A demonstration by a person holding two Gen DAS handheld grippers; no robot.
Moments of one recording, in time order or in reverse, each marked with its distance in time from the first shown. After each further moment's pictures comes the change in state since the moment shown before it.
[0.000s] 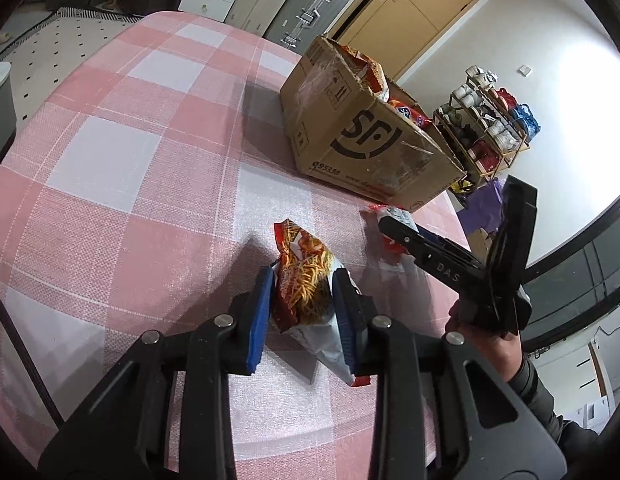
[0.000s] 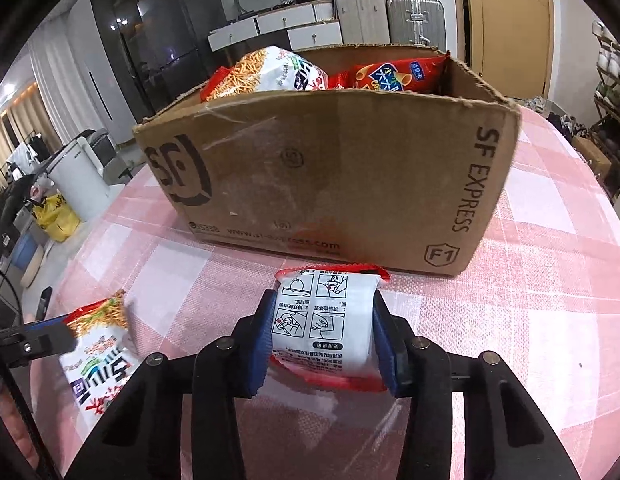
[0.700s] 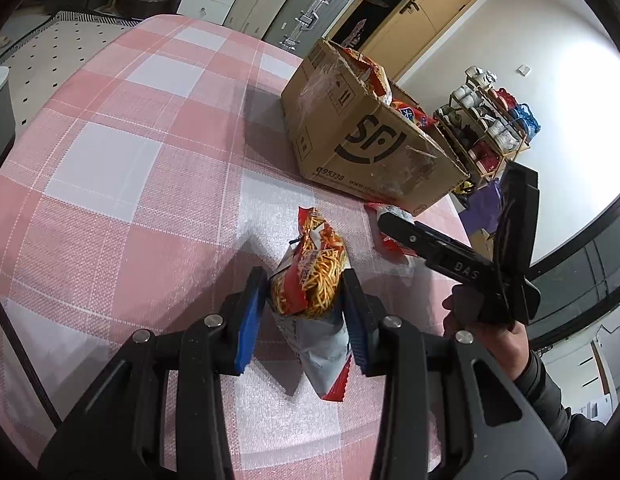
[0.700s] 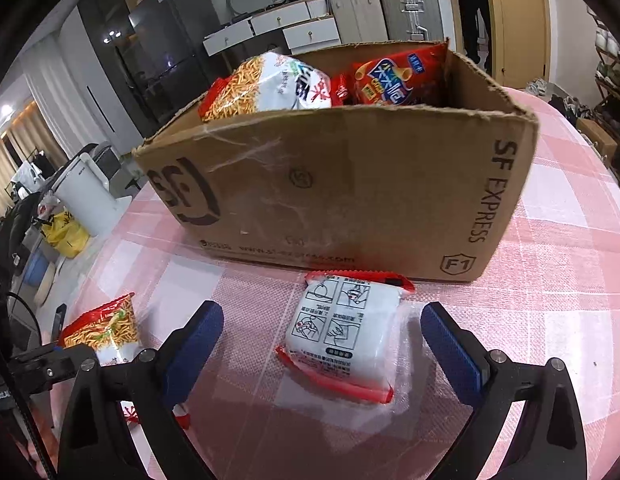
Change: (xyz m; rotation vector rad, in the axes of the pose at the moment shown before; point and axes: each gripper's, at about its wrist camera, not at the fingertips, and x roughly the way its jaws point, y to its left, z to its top) left arm 0.006 0.003 0.004 0.006 -0.009 0.002; right arm 0.001 0.002 0.006 0.054 0.024 0.038
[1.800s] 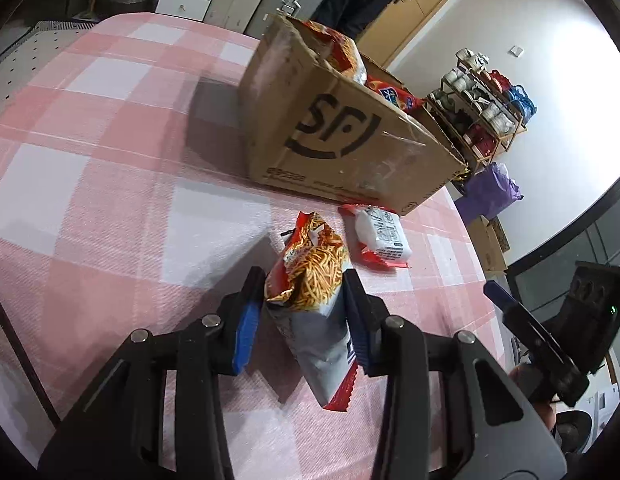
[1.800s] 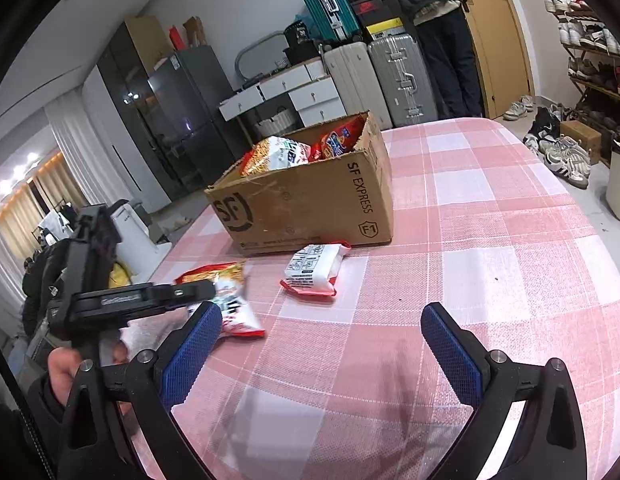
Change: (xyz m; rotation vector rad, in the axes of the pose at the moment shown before) left arm 0.058 -0.042 0.020 0.056 0.030 -0.008; right arm -0.130 -0.043 -0.081 0.091 -0.226 0.096
